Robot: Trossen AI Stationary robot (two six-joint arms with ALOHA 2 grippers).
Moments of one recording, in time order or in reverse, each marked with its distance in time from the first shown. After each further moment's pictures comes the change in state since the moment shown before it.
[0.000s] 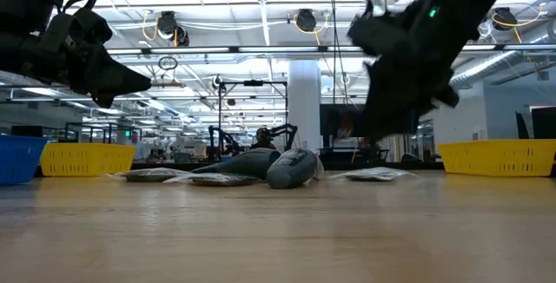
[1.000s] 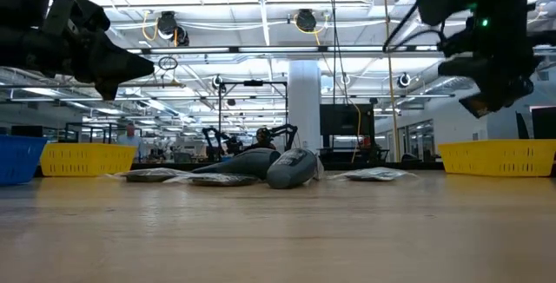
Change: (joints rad) left arm 0.000 -0.001 0.000 0.101 0.006 -0.002; right arm -0.353 -0.406 -0.097 -1.032 -0.099 0.286
